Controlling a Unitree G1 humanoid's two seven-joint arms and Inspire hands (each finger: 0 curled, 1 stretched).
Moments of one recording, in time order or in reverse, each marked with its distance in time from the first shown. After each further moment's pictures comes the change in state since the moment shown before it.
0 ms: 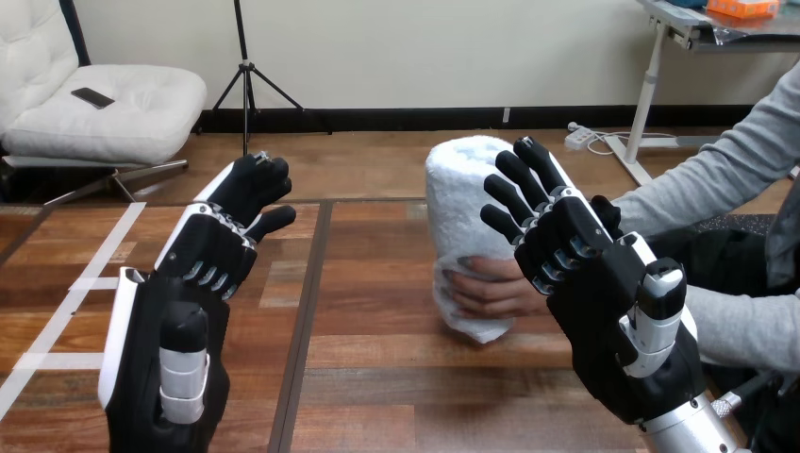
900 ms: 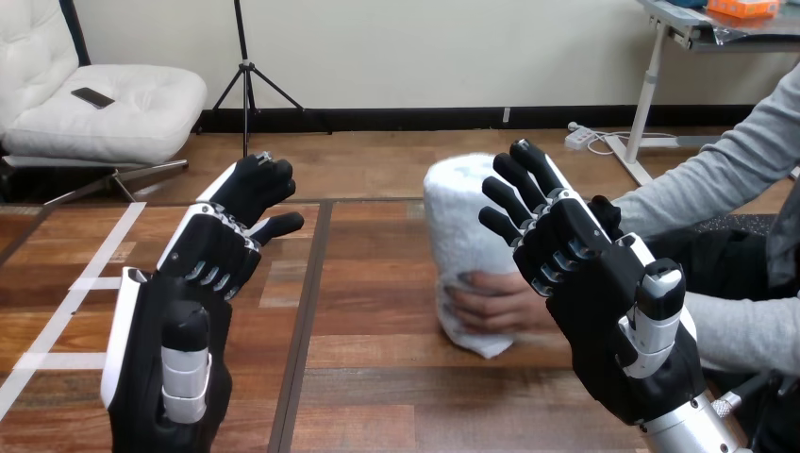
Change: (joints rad) left arm -0.002 0.000 -0.007 0.005 -0.002 0.001 0.003; right arm 0.000 -0.001 -0.006 0.000 0.001 0.013 0.010
